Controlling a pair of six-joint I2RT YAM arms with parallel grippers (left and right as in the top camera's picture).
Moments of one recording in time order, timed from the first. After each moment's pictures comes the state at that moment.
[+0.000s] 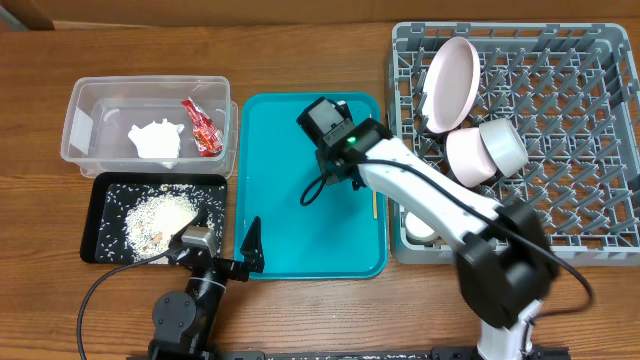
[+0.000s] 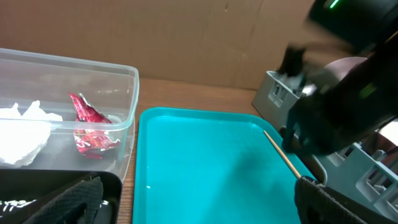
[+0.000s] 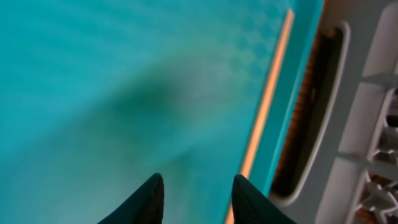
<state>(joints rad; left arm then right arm) -0.17 0.02 0.01 -0.07 0.07 -0.24 0.69 2.00 1.56 -0.85 0.31 0.34</state>
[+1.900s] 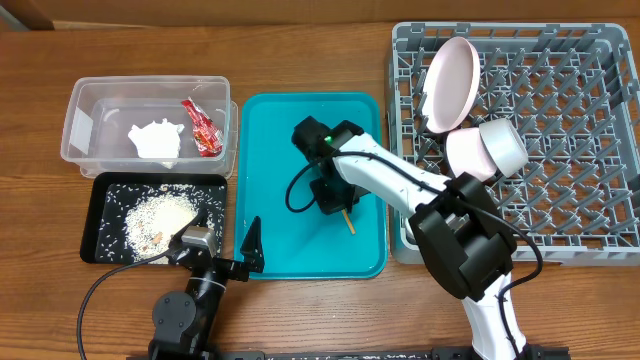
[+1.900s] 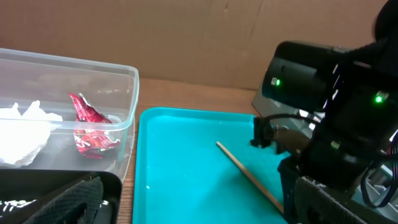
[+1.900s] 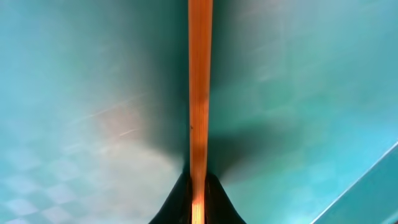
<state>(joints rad) -0.17 0.02 0.01 -0.07 0.07 -0.24 0.70 2.18 1.65 -1.08 0.01 0.30</state>
